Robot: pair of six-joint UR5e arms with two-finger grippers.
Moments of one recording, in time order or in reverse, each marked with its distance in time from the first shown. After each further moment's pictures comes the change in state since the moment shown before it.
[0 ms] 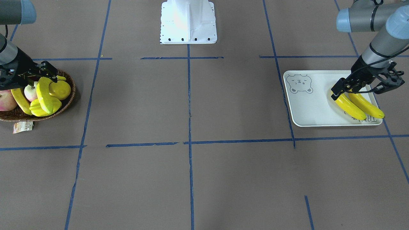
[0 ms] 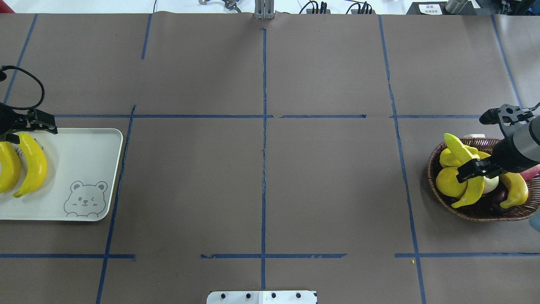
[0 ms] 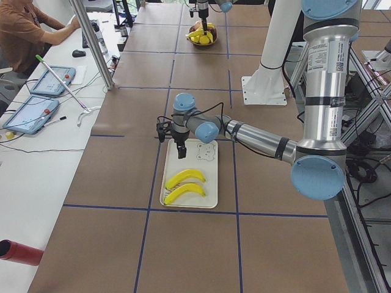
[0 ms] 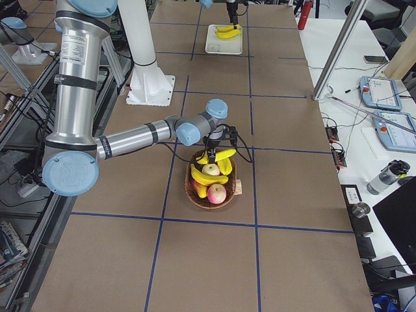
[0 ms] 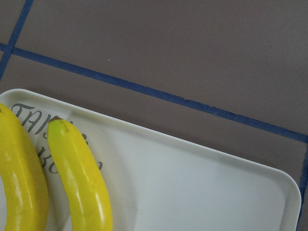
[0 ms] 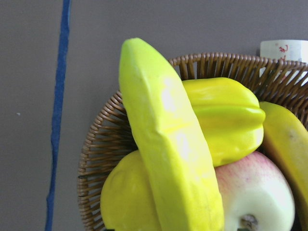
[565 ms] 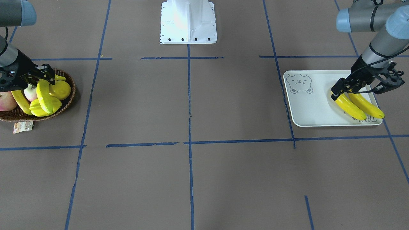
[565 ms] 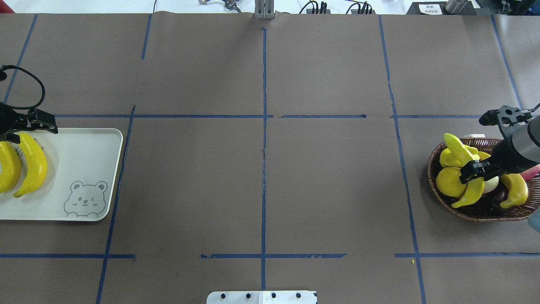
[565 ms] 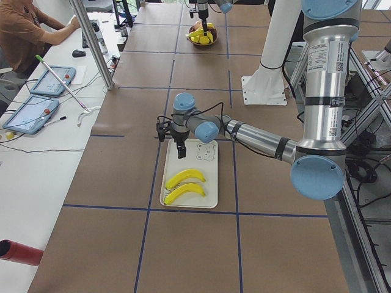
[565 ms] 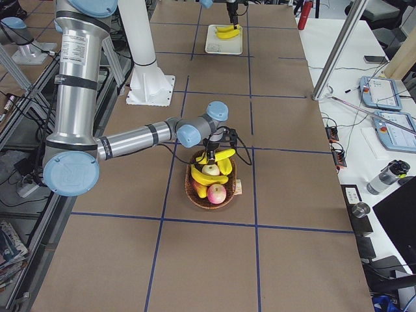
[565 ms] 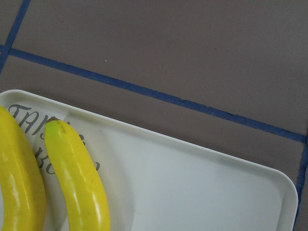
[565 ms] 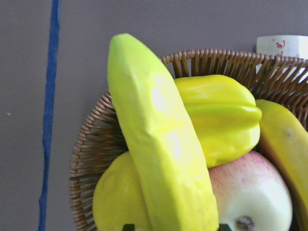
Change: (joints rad) left arm 0.000 -0.001 0.000 0.000 0.000 0.000; right arm 0.000 0.002 -0.013 -0.002 0.001 0.001
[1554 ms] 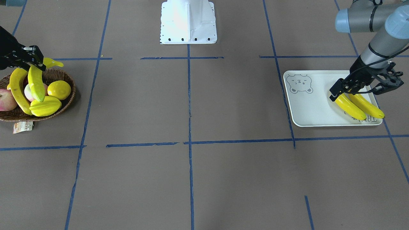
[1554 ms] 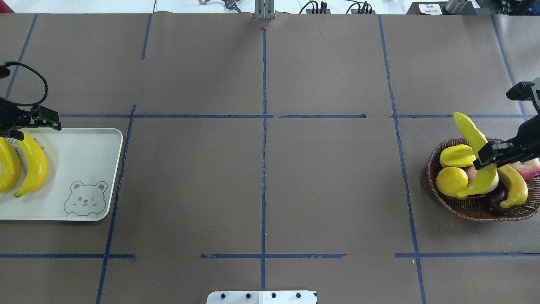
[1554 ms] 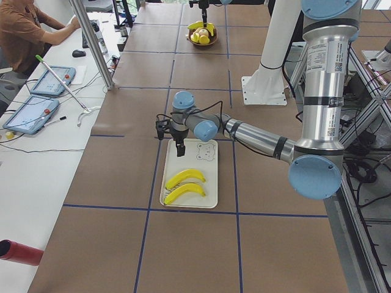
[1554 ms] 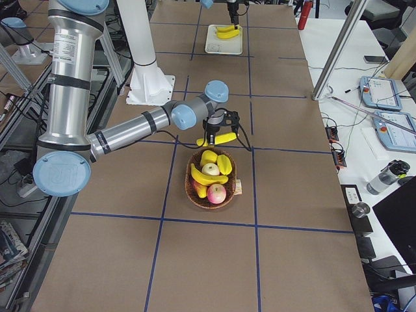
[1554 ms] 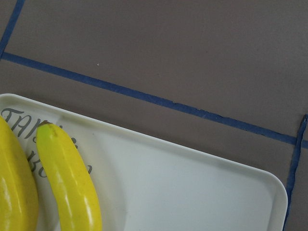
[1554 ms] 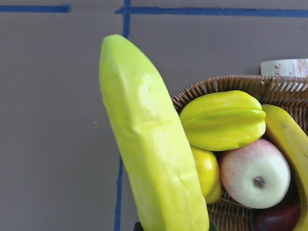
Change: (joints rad) left arm 0.000 -0.025 0.001 0.000 0.000 -0.004; right arm 0.122 0.049 0.220 -0.214 0.103 -0.010
